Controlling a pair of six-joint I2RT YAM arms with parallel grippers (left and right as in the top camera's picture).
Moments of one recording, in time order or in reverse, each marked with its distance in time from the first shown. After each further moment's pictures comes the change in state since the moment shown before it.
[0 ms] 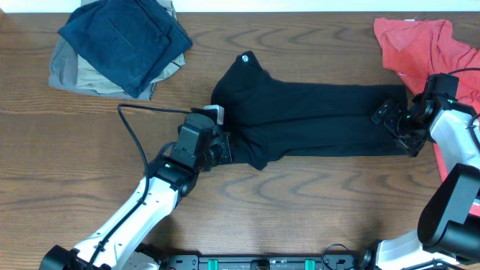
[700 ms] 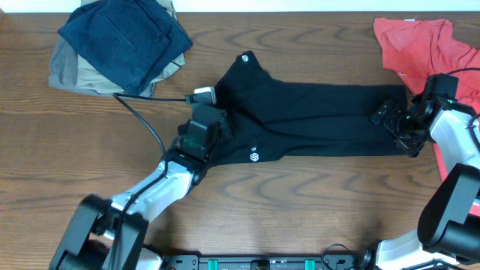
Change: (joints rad) left arm 0.000 0.264 -0.002 0.439 -0.381 -0.004; right arm 0.000 0.000 -0.002 -0.004 0.000 -0.024
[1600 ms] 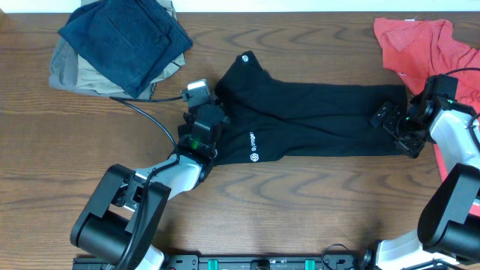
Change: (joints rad) left arm 0.000 0.160 0.000 0.321 -0.245 0.064; right arm 0.000 0.000 0.000 -0.021 0.000 -0.023
